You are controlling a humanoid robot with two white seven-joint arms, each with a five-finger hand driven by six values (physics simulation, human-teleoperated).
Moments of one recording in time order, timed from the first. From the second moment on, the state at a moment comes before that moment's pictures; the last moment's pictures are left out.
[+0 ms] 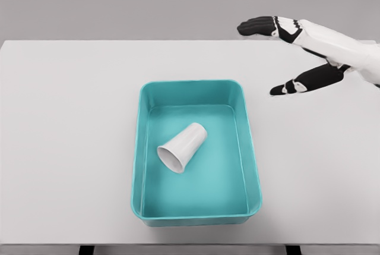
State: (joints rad) left arm 0.05 0.00 -0.16 -0.11 0.11 0.03 -0.06; right arm -0.54 -0.85 0.35 -1.75 -0.38 -0.56 0.61
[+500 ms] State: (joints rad) left arm 0.05 0.00 -0.16 -0.11 0.11 0.03 -0.06; right arm -0.28 -0.86 0.20 -1.74 -0.30 -0.56 0.61
